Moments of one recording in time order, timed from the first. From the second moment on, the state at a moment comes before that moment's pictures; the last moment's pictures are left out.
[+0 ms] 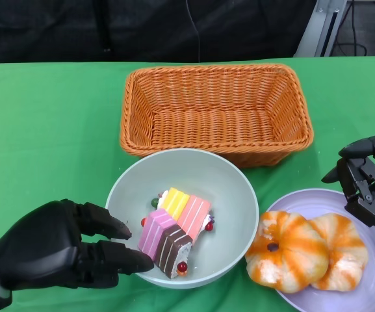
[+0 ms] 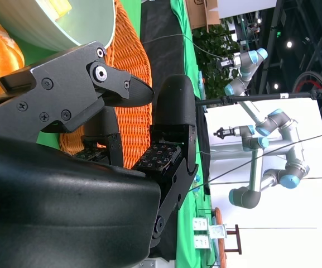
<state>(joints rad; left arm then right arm) -0.43 0.73 -0.59 0.55 1.16 -1.09 0.91 -0.13 0.01 -0.20 0.26 0.38 -0.29 0.34</state>
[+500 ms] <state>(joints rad) -0.42 0.68 -0.58 0.53 1.13 -0.96 0.80 -0.13 0.02 -0.20 0.26 0.37 -0.30 0.32</state>
